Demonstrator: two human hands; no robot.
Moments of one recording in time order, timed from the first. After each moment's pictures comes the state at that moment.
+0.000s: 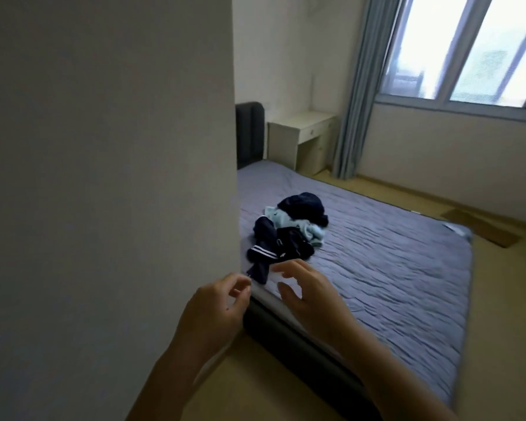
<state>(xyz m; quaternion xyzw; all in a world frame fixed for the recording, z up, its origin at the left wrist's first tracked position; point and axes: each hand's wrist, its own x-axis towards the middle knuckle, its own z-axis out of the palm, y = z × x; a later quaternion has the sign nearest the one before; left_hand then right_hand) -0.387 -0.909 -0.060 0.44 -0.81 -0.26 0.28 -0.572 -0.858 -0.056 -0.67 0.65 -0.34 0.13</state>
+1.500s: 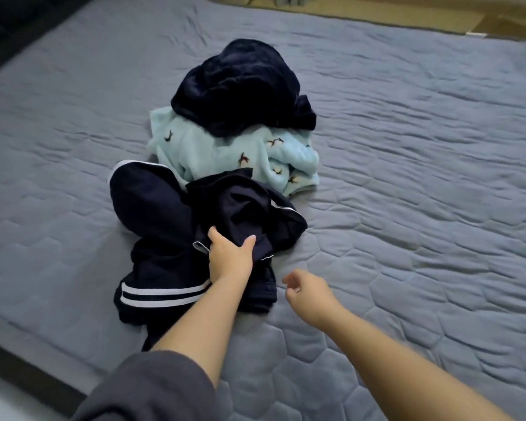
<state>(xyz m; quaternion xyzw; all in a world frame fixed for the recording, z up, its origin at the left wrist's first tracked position) -0.924 -1.597 -0.662 0.68 -0.61 -0.40 0.08 -1.002 -1.467 -0.674 -0.31 0.83 -0.18 0.43</state>
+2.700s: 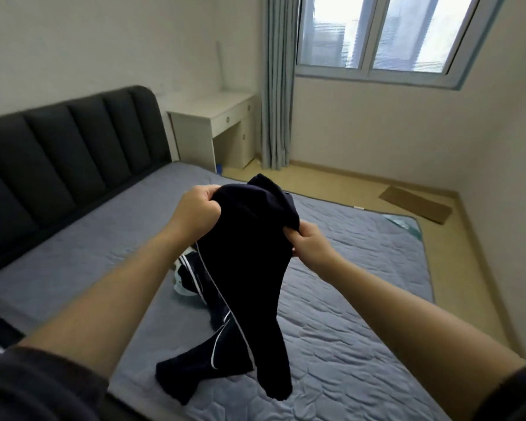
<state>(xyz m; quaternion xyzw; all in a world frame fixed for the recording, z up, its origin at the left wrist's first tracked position) -0.902 -1.402 -0.045 0.32 -0.80 -0.40 0.30 -1.064 -1.263 -0.100 -0.40 0.69 -0.52 0.31</state>
